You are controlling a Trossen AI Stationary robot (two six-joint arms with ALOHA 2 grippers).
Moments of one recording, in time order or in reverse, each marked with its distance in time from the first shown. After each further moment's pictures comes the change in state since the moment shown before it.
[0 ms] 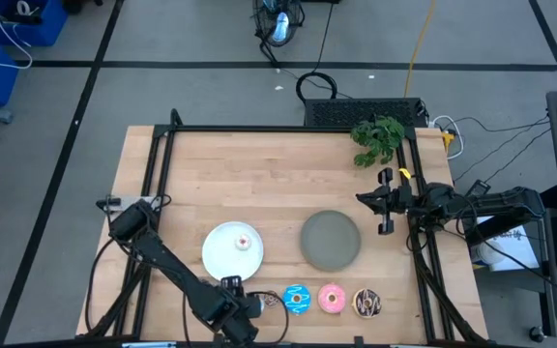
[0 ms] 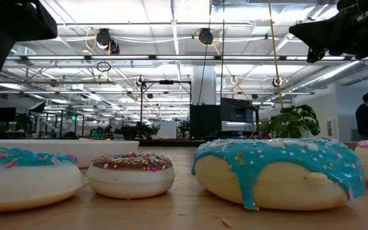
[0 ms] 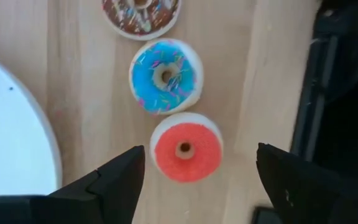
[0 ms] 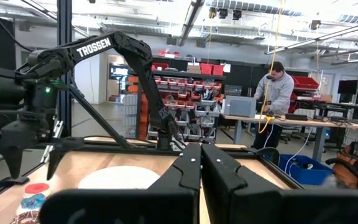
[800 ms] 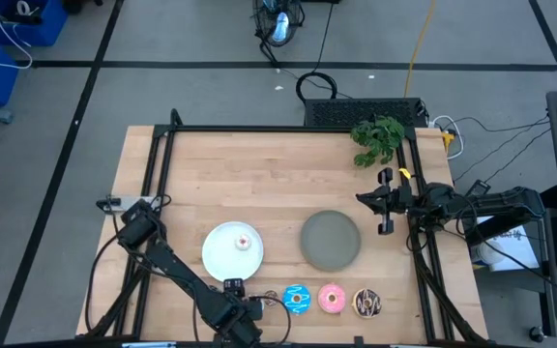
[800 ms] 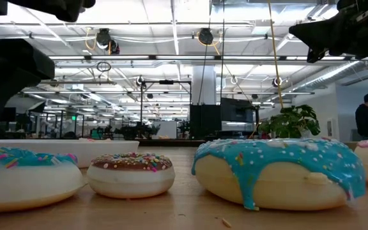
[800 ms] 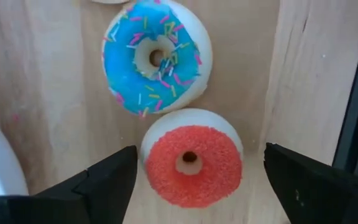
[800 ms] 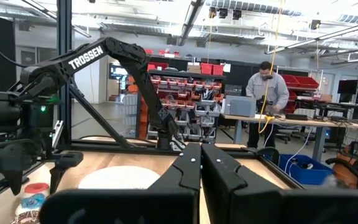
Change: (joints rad) left arm 0.001 0.097 0.000 0.001 0.047 0.057; right arm 0.000 0.001 0.000 0.000 0.000 0.000
